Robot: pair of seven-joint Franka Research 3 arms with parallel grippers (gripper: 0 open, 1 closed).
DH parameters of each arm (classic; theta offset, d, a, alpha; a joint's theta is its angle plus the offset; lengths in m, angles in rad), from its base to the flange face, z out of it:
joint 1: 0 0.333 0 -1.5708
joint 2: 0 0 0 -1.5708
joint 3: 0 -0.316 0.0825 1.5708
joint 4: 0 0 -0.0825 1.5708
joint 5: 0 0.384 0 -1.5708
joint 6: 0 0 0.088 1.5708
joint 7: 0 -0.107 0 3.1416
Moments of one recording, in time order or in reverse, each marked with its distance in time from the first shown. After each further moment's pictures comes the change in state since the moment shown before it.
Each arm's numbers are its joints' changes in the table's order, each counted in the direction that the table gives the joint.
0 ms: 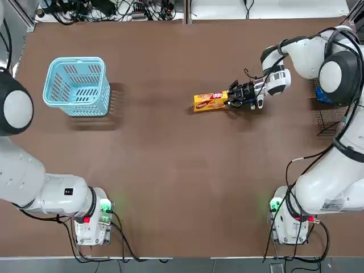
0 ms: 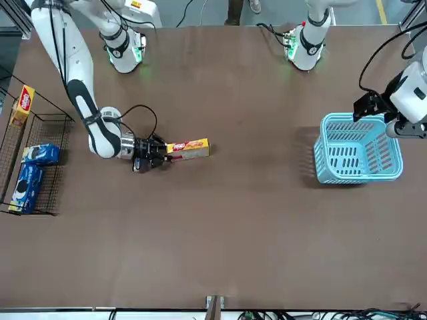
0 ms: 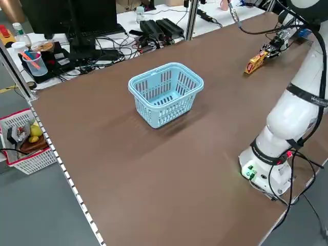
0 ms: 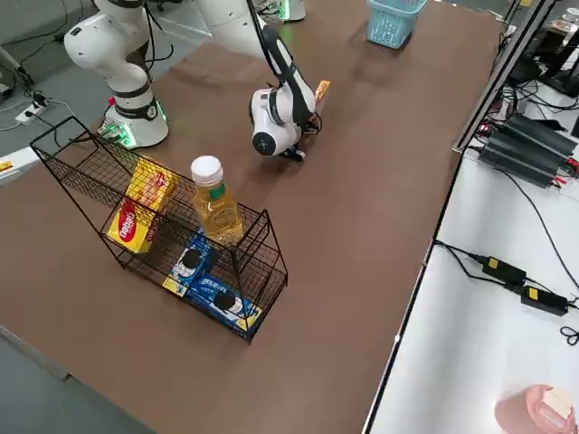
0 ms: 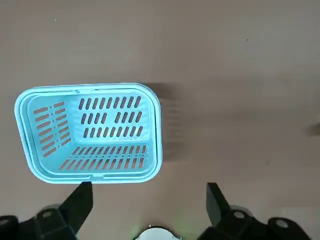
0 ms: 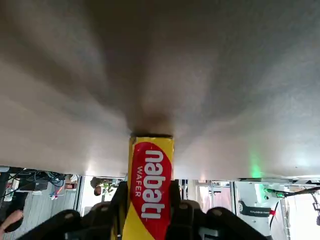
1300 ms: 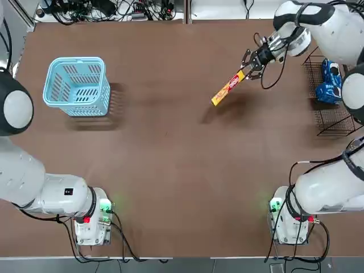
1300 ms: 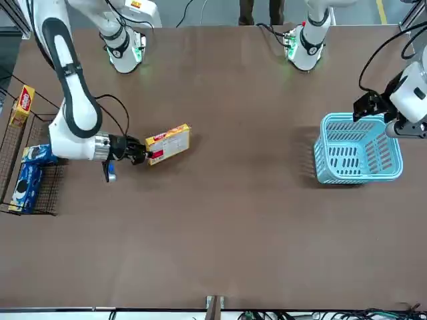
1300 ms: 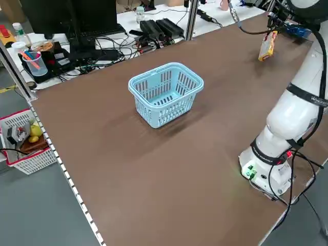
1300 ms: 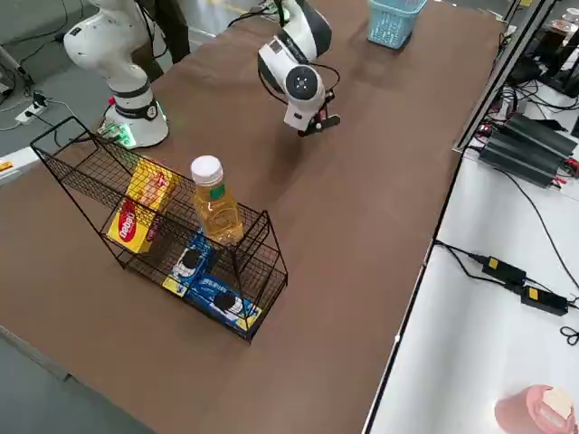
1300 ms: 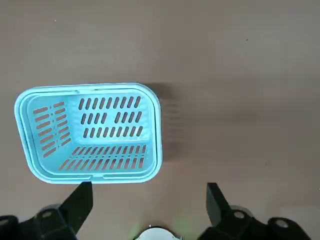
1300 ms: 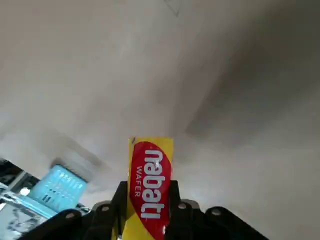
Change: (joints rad) left arm -0.001 0.000 0.001 0.000 0.000 0.000 0.000; right arm -0.007 -0.300 0.074 -0.149 -0.673 0.100 0.009
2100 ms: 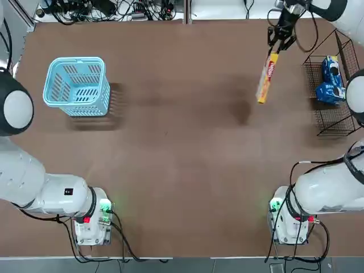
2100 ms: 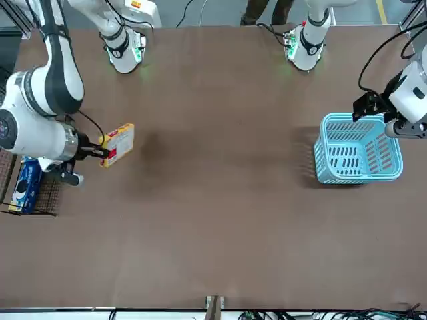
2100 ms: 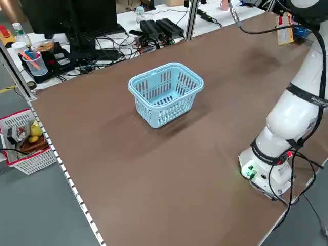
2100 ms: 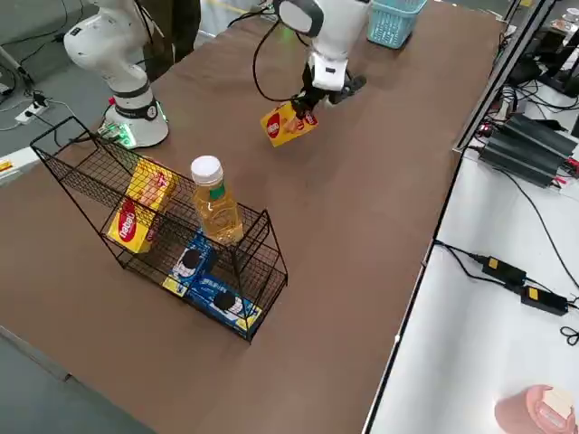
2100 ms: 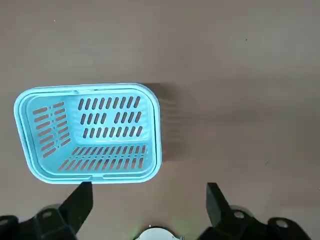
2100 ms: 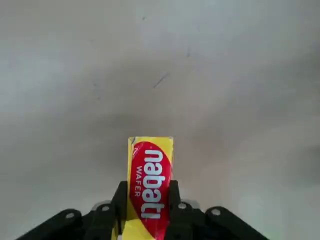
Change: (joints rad) left arm -0.001 0.000 0.001 0.000 0.000 0.000 0.000; right arm 0.006 -0.040 0.022 -0.348 -0.774 0.295 0.004
